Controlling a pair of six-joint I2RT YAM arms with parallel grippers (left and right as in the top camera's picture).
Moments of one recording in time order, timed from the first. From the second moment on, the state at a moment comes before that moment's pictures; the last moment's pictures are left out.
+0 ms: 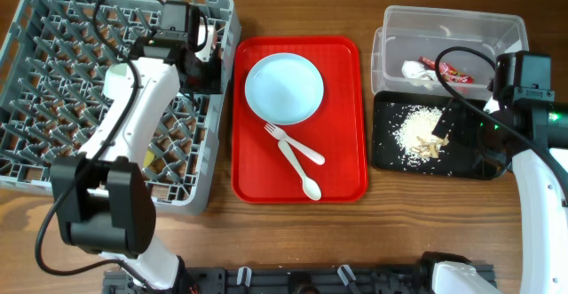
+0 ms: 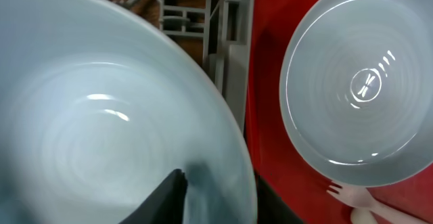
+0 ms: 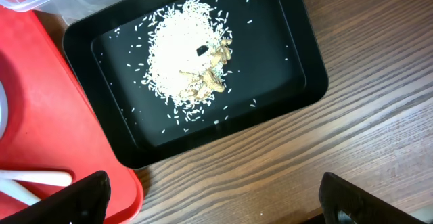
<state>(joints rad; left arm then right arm) -0.15 1.81 1.43 -0.85 0.08 -0.08 -0.13 1.26 1.30 -1.33 0.09 0.35</state>
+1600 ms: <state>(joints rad) 0.29 1.95 1.43 -0.49 1.42 -0.08 -0.13 1.26 1.30 -1.33 0.09 0.35</state>
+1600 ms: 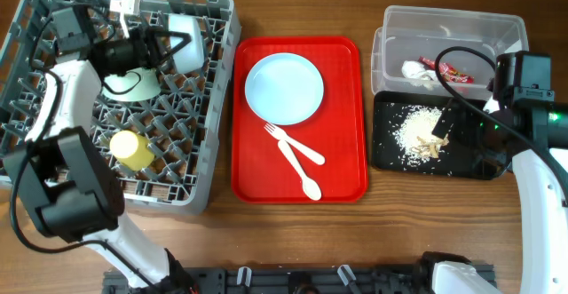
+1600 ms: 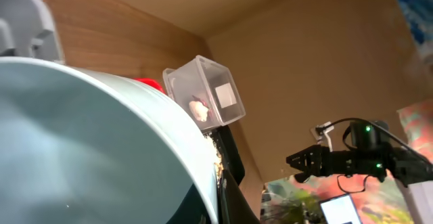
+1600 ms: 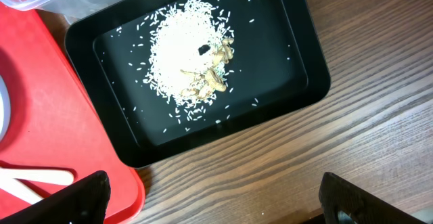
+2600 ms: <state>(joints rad) 0.53 2.01 1.43 -0.59 1.43 -0.09 -0.13 1.26 1.30 -1.34 0.09 0.35</state>
